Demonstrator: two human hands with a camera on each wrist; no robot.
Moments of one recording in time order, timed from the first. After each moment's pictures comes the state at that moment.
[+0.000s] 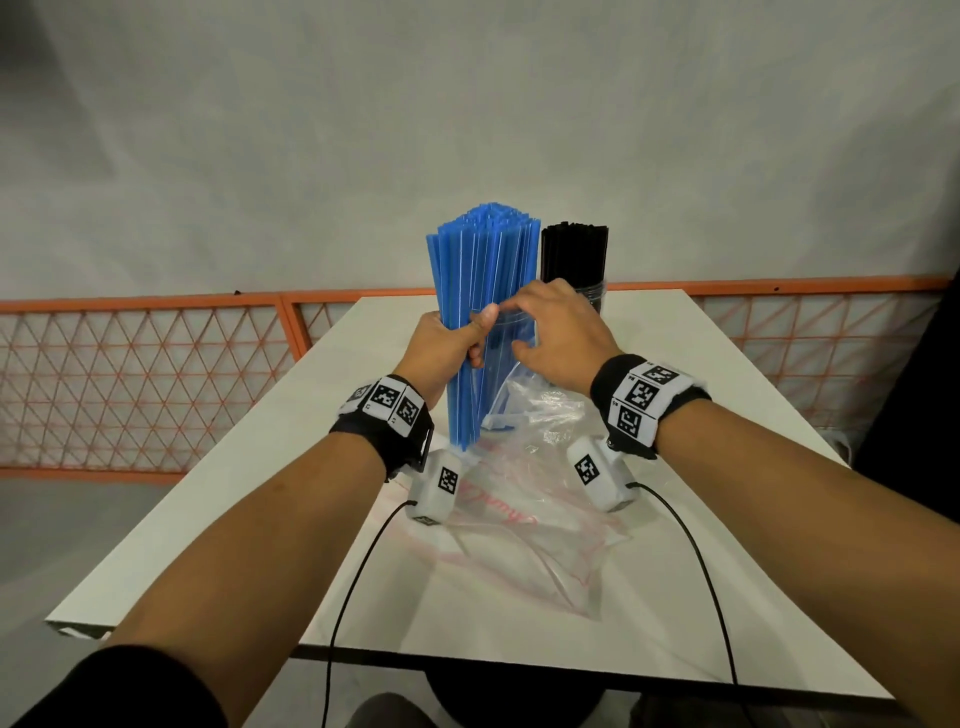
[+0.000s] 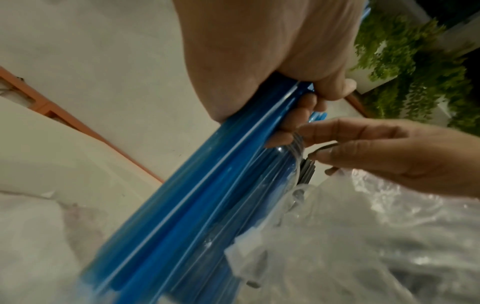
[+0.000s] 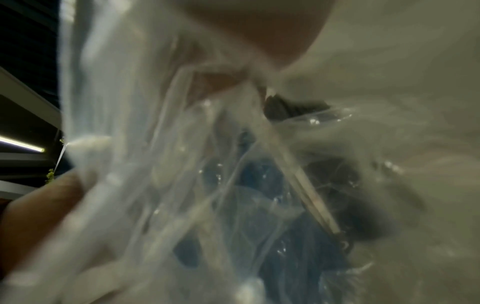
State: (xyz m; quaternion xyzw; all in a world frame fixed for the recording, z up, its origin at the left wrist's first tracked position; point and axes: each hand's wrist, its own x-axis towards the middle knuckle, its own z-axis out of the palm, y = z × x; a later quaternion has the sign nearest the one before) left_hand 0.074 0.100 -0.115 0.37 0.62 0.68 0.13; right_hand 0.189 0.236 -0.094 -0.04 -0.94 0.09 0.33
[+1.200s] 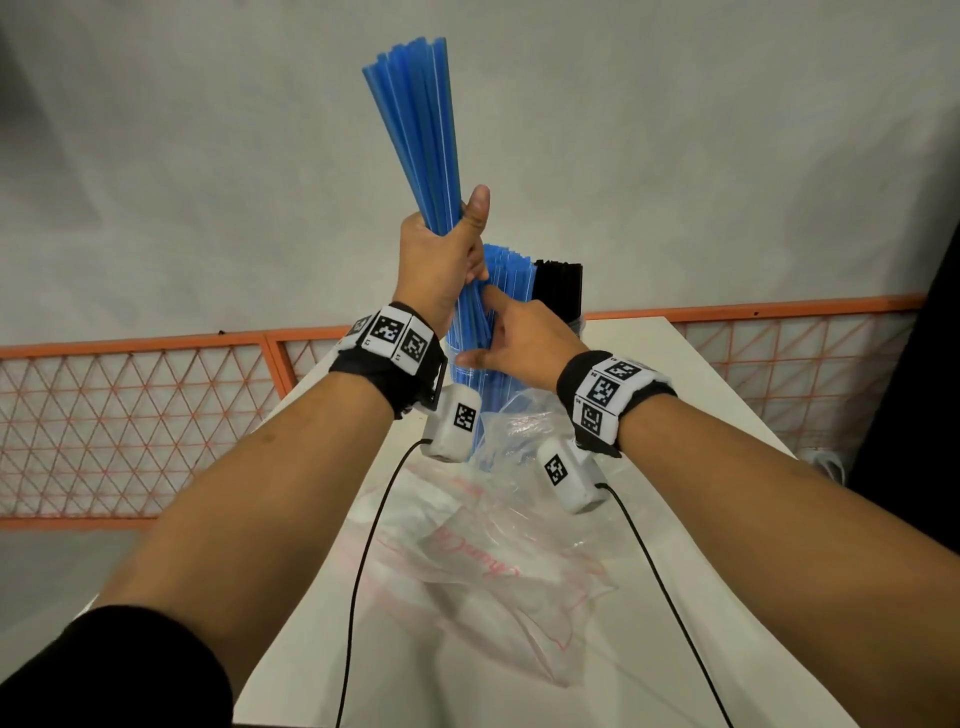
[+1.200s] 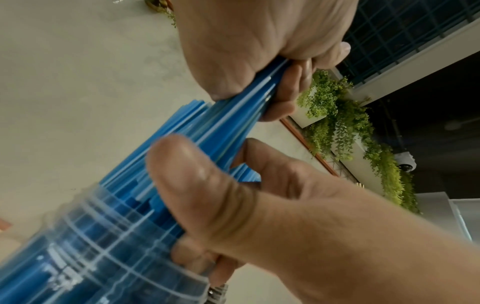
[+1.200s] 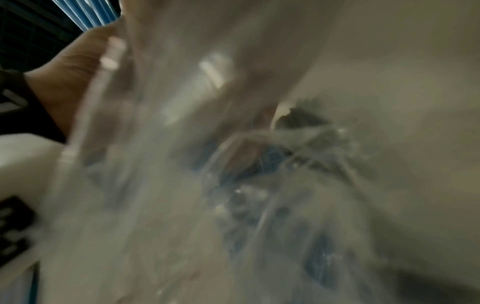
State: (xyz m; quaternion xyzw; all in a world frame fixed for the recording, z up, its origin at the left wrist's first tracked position) left_hand 0.100 0.145 0.007 0.40 0.50 0.77 0.03; right_hand 0.165 0.247 -0.057 -0.04 -0.93 0.20 0.29
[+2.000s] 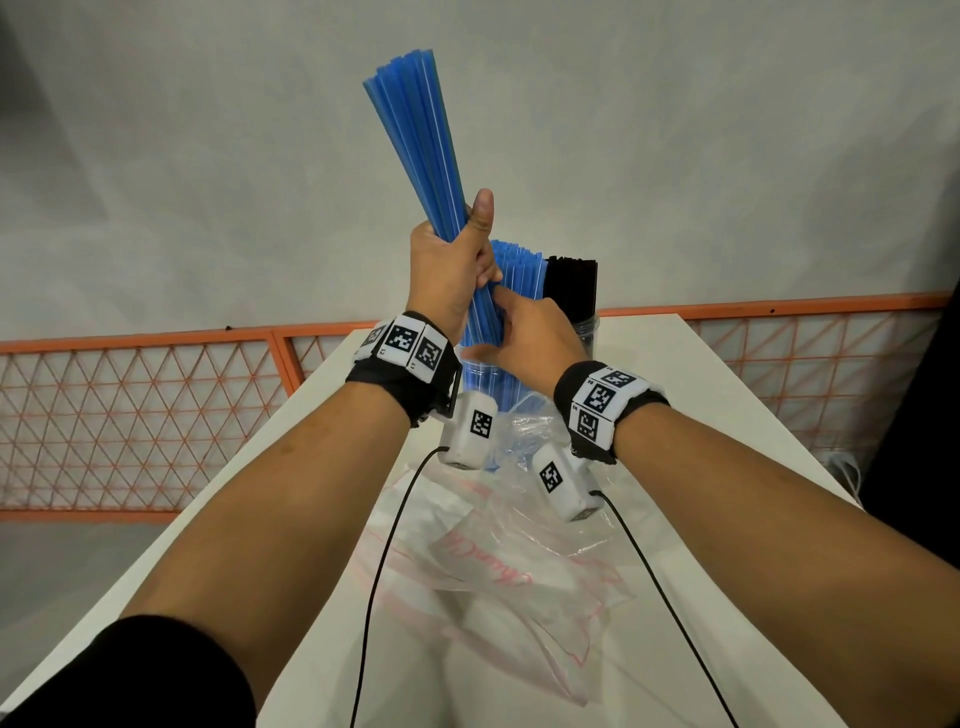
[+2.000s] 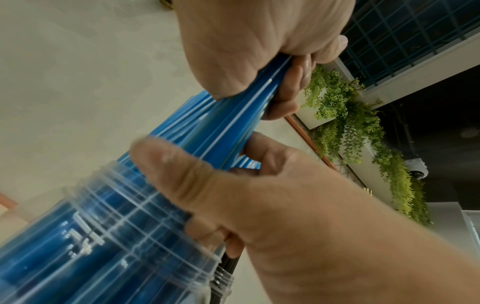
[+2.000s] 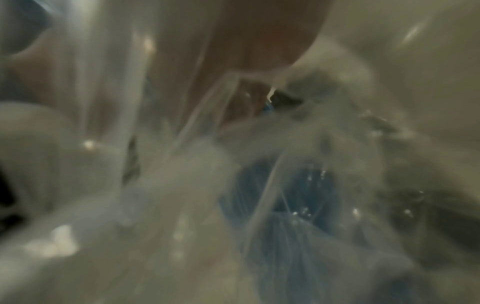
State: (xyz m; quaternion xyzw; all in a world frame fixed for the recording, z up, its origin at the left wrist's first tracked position) left_hand 0.088 0.151 -0.003 0.39 0.48 0.78 0.03; right_hand 0.143 0.248 -0.072 -0.04 -0.90 0.20 0.38
